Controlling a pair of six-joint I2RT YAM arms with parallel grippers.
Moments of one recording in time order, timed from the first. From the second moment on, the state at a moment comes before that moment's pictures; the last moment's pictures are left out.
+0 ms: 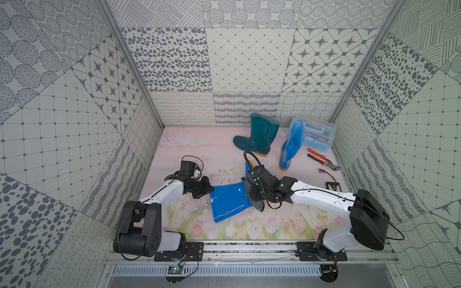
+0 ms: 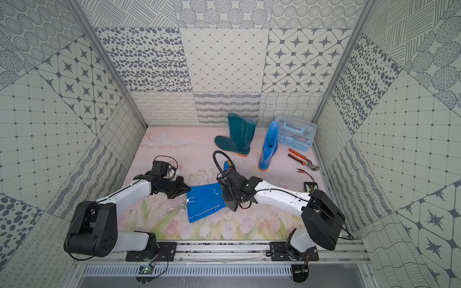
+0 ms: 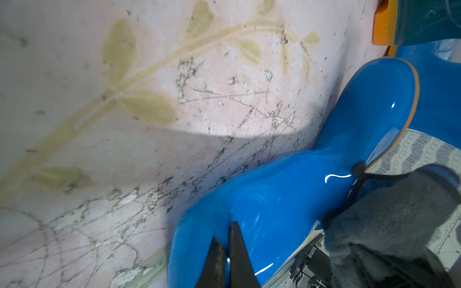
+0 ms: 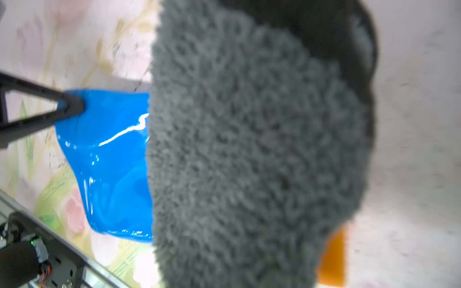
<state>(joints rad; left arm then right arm) -0.13 1.37 0.67 -0.47 0.58 -0.60 0.96 1.51 0.96 -0.47 0.04 0.70</state>
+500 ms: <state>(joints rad) -0.13 1.34 0.66 -0.48 0.58 -0.60 1.20 1.75 1.00 -0.16 -0.04 0.73</state>
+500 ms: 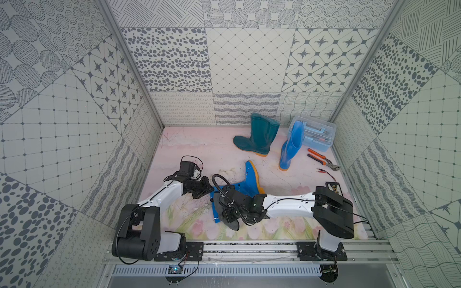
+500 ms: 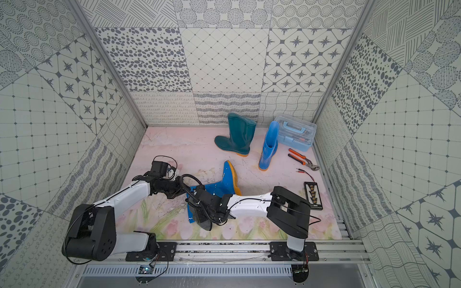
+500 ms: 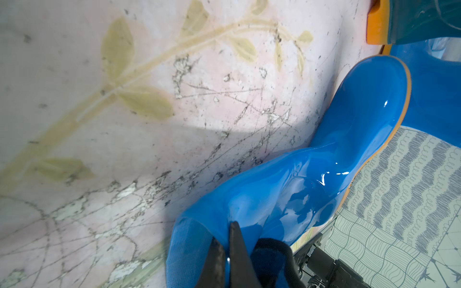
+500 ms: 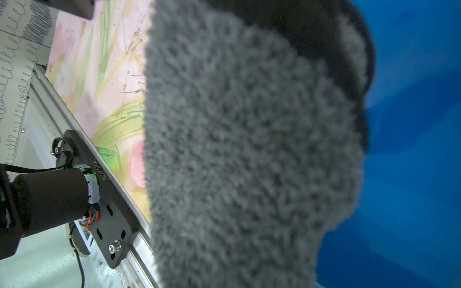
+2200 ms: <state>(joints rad) -0.13 1.34 0.69 -0.53 0.57 -0.59 0.97 1.64 1.00 -0.21 -0.03 0.62</state>
